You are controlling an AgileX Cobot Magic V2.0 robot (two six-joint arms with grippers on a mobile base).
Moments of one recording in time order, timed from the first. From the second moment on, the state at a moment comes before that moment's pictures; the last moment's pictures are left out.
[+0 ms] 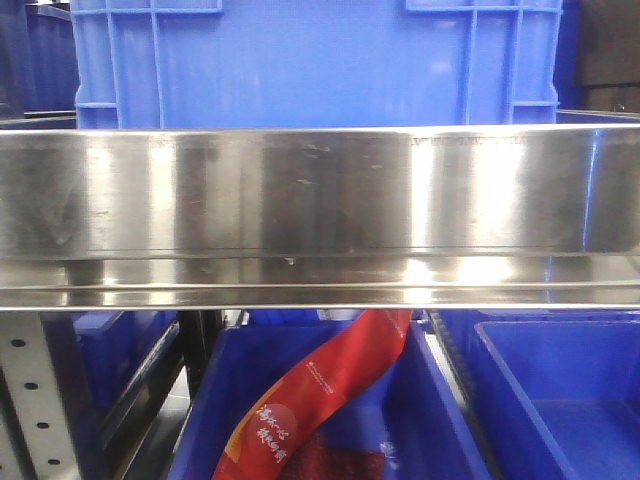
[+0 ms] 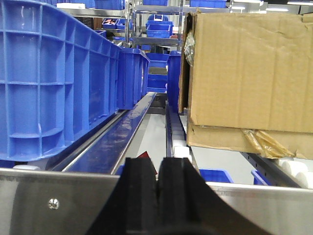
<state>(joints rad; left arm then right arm) -0.51 0.22 -0.39 -0.11 0.11 0.08 -0.06 0.00 0.00 0.05 0.00 -0.05</state>
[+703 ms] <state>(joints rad) -0.37 0.15 -0.23 0.03 0.05 -0.01 -0.07 0.00 0.00 0.05 -0.01 -0.05</state>
